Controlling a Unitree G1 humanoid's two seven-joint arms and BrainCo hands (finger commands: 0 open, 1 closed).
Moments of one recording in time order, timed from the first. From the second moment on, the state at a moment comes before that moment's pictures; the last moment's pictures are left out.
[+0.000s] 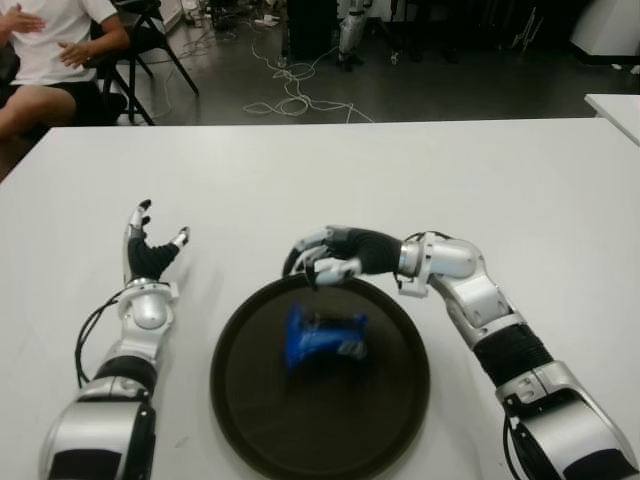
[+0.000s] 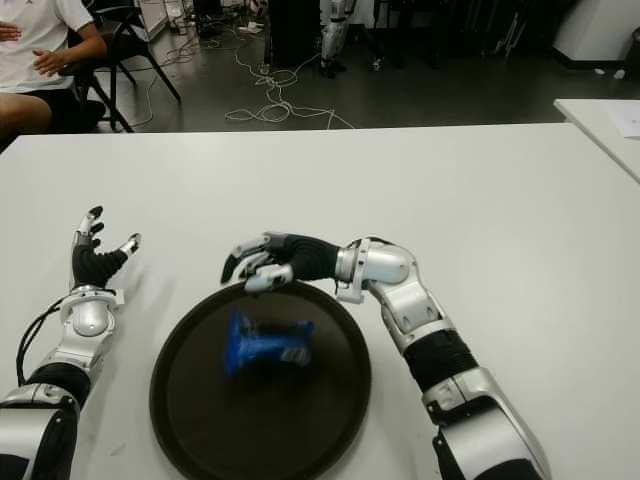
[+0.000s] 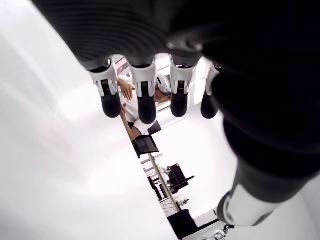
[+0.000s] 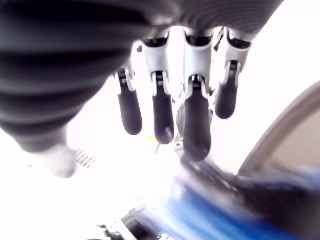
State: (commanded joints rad) left arm -0.55 0.26 0.06 1.20 0.18 -0.53 0.43; right arm -0.55 -0.15 0.30 0.42 0.15 -0.18 0.92
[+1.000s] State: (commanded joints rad) left arm -0.55 0.26 0.06 1.20 0.18 -0.54 0.43; right arm -0.57 -0.14 0.30 0.47 0.08 -0.24 0.91
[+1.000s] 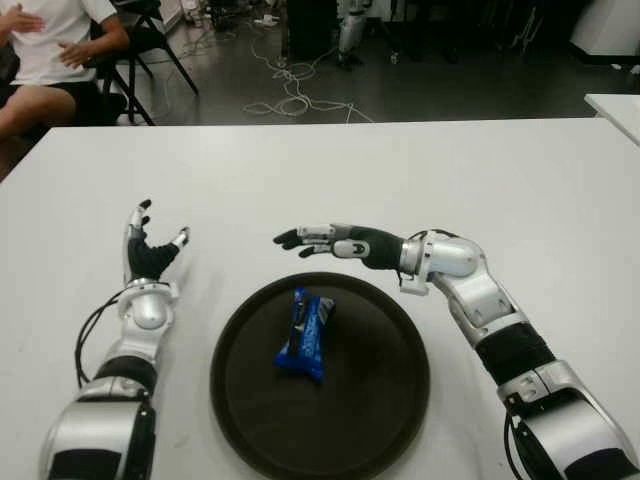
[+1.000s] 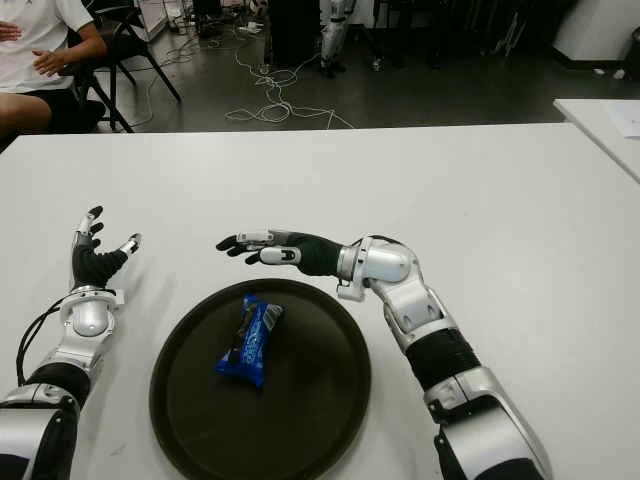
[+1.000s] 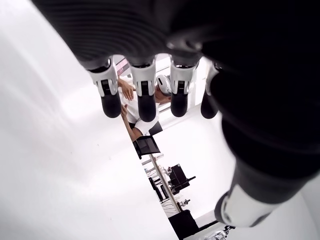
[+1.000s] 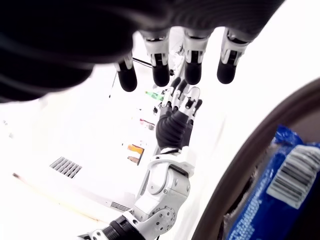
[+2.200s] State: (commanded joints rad) left arm -0.55 0.25 0.07 1.20 0.17 -0.54 0.44; right arm -0.76 -0.20 0.11 0.92 0.01 -0.51 0.64
